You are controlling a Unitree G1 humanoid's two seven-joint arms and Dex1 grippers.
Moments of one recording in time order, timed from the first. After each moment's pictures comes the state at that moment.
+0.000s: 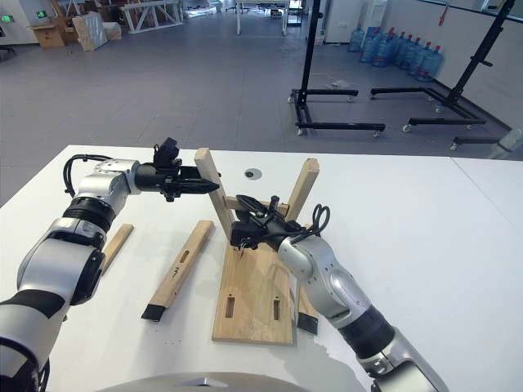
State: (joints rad) left arm -0.99 0.42 -0.19 1.04 -0.42 0.15 -1.57; right arm -0.27 -0.45 0.50 -0.25 -0.71 0.05 0.37
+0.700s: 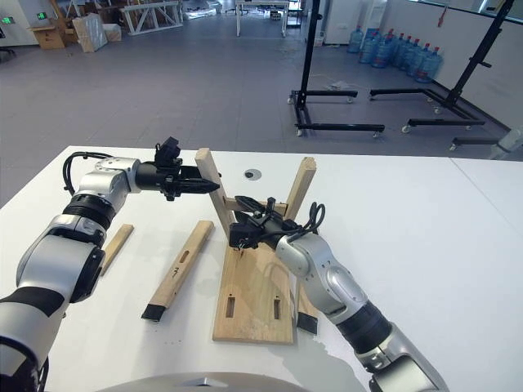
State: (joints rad) left arm -1.01 0.43 -0.22 1.07 -0.42 0.15 -1.57; right arm -0.29 -0.44 0.52 -0.22 -0.73 0.05 0.42
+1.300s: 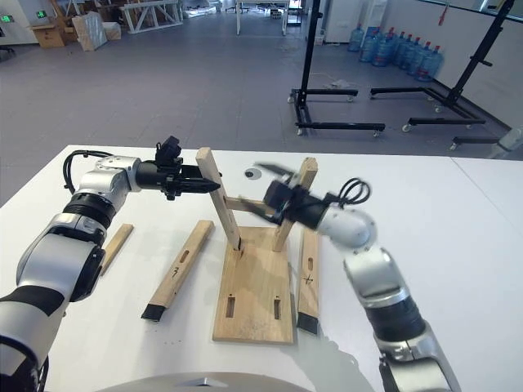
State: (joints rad) left arm -1.02 0.43 -0.23 1.07 -0.42 0.14 -1.57; right arm -0.40 -0.46 -0.01 -0.31 0.15 0.20 0.62
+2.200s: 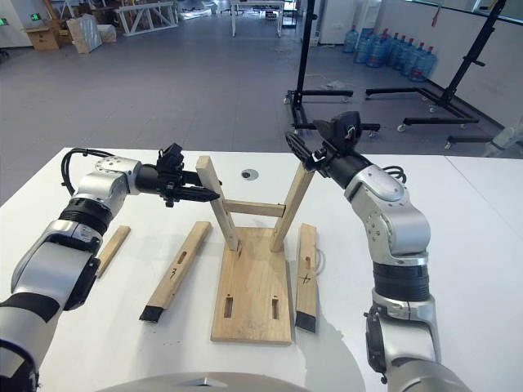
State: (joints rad) left arm -0.94 0.45 -0.29 0.88 -0.42 0.15 -1.54; right arm -0.50 -0.41 -0.13 -0.17 0.44 0.60 0.41
